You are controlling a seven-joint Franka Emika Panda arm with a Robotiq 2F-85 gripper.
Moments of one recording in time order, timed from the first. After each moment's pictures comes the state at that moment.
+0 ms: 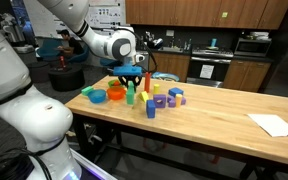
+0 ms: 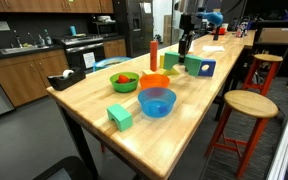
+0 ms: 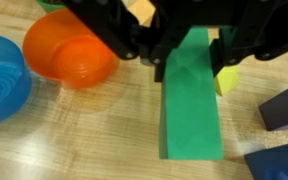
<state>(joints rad) 0.00 -0.26 -0.11 -2.54 -0.04 2.42 -0.46</state>
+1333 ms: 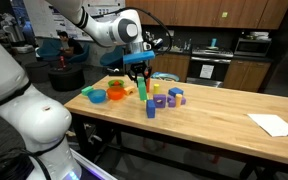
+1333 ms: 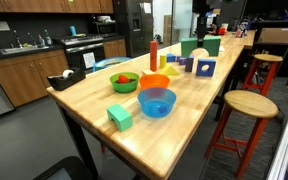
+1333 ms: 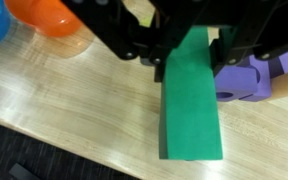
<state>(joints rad) -0.05 -0.33 -0.15 -2.43 -0.28 2.16 -0.57</state>
